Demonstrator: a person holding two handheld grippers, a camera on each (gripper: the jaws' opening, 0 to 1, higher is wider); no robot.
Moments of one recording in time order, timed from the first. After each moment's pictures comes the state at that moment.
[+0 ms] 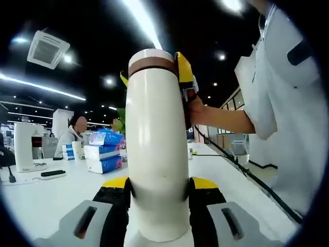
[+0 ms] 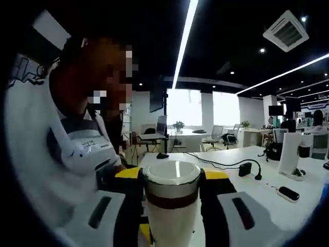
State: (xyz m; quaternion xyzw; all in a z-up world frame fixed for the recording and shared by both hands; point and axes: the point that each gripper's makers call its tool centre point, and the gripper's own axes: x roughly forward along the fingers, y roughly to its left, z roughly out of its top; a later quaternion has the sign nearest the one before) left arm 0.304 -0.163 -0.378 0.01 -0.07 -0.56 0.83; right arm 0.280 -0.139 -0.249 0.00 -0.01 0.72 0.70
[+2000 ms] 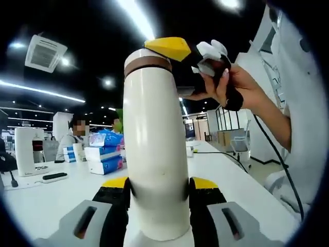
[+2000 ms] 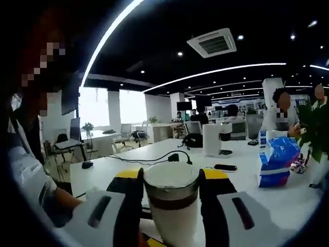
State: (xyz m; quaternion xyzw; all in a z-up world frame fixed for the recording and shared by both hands) left arm 0.311 -0.164 -0.380 0.02 -0.07 -0.55 0.83; right arm 0.305 -0.157 -0.241 0.02 0.03 0.36 0.93
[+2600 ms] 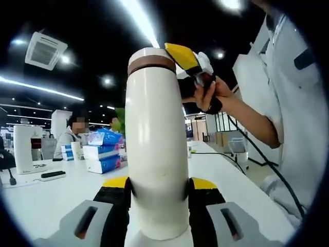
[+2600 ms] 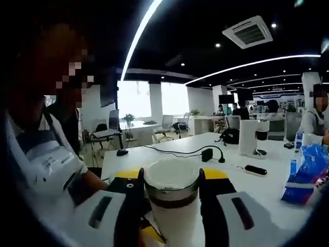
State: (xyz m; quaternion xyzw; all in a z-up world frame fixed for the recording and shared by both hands) left arm 0.308 -0.164 -0.379 0.02 -0.06 -0.56 0.82; right arm 0.285 -0.146 -0.243 -0.01 0.04 0.54 0.84
